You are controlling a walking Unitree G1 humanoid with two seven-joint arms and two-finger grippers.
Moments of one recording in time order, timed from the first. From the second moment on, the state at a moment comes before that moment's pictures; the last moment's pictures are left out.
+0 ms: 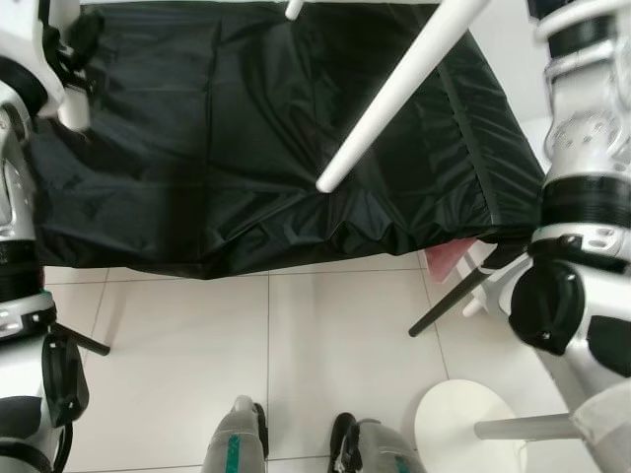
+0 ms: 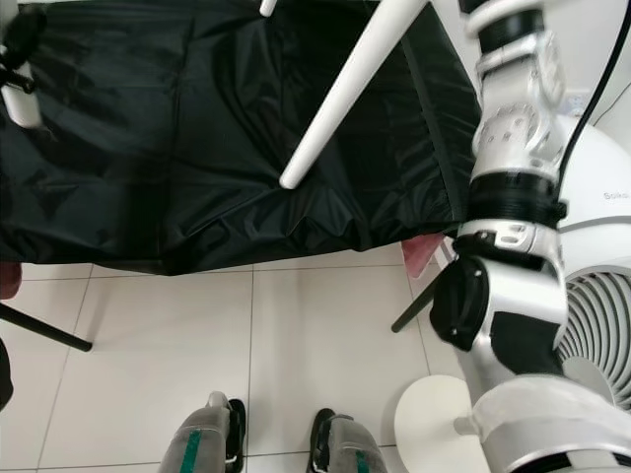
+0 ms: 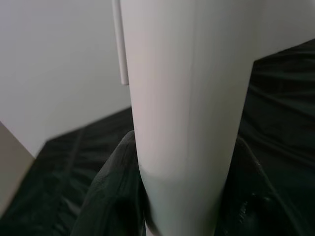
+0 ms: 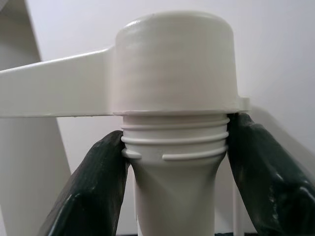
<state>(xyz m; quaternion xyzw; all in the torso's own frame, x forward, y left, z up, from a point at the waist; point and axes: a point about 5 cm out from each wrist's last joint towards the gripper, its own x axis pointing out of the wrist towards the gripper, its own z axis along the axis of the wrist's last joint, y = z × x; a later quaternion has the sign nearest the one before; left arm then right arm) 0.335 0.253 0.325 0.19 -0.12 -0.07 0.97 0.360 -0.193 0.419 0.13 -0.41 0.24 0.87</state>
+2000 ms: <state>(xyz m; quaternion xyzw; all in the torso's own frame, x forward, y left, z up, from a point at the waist) 0.300 0.241 0.250 0.19 0.02 -0.18 0.96 0.335 -0.177 0.352 0.11 -0.32 0.31 0.89</state>
